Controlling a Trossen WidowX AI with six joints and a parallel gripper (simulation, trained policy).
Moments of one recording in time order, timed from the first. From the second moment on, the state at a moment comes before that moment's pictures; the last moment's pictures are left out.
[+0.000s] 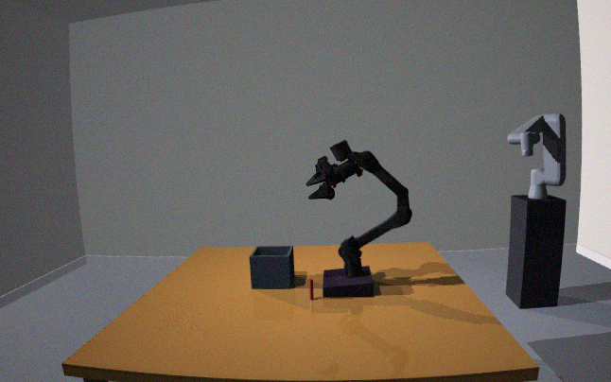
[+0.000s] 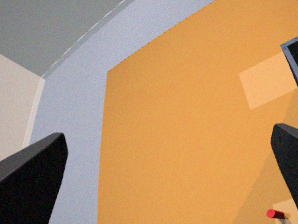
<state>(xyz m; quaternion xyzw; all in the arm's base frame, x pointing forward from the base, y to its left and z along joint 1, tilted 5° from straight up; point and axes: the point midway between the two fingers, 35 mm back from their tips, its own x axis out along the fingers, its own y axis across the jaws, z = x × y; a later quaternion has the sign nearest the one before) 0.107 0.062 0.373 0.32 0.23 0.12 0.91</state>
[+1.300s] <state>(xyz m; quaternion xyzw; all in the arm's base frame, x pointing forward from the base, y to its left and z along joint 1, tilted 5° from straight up) 0.189 0.093 0.249 0.49 0.57 -0.07 0.65</state>
